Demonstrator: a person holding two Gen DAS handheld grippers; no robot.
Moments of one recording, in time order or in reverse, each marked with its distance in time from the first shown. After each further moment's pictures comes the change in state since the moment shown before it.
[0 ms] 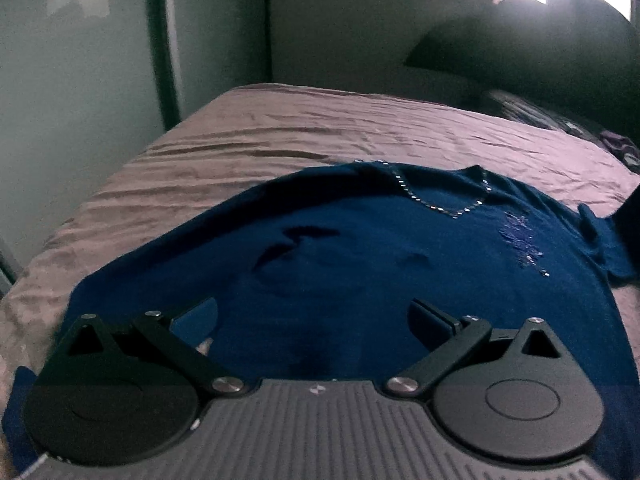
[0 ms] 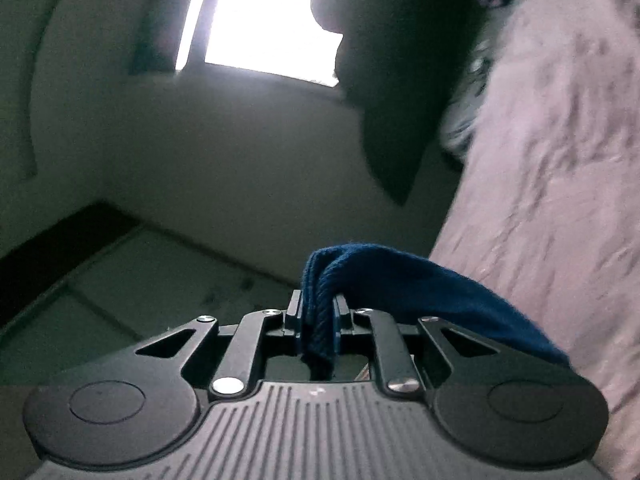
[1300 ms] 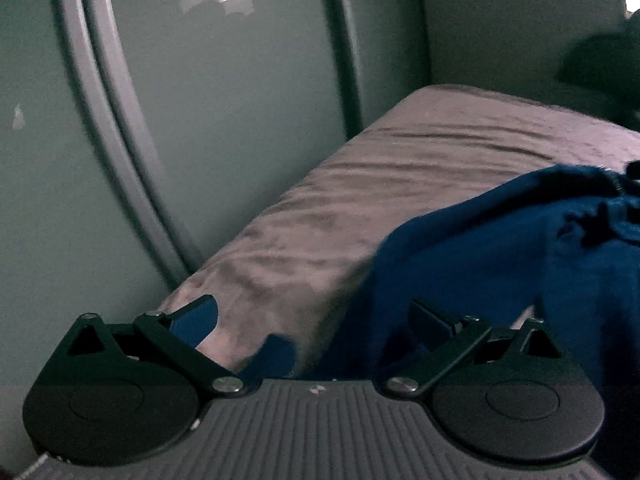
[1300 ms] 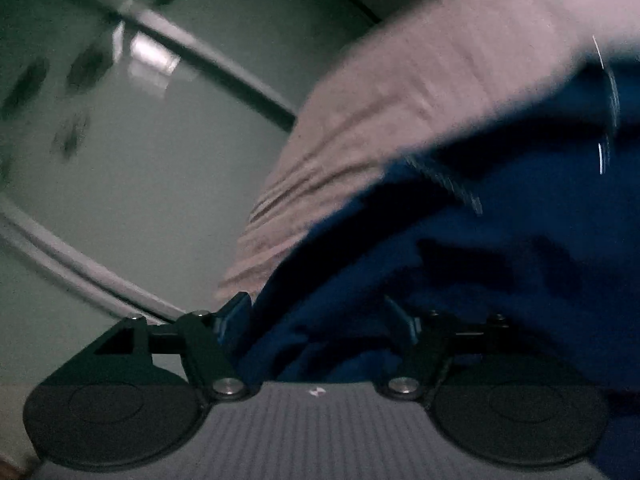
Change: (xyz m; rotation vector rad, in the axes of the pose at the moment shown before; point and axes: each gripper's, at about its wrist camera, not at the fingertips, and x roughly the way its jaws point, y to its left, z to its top) left arm -0.038 0.156 -0.044 -0.118 -0.009 0.428; right arm 0.262 0.041 -0.326 -0.499 0.833 -0.185
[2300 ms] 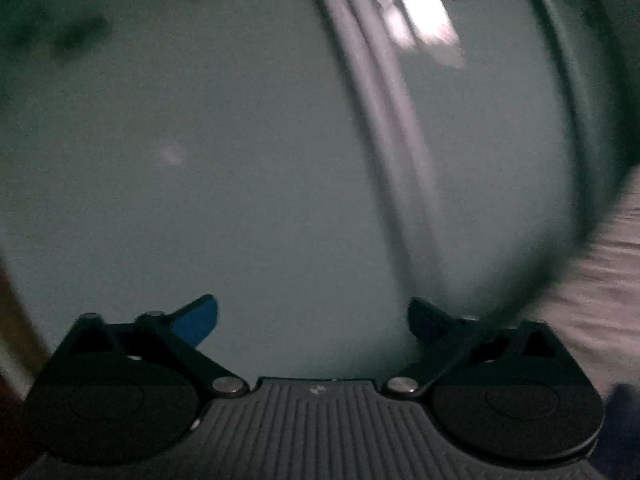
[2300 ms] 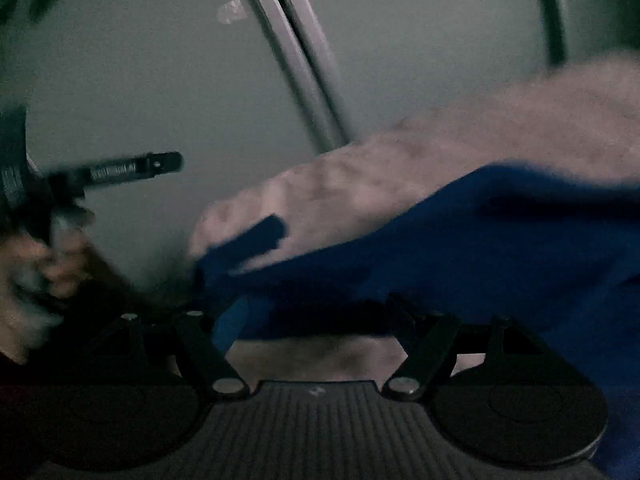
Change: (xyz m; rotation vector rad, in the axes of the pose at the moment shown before) left arm -0.057 0.142 -0.006 -0.138 -0.202 0.714; right arm 0.081 0.197 -0.137 -0.562 0.490 0.367
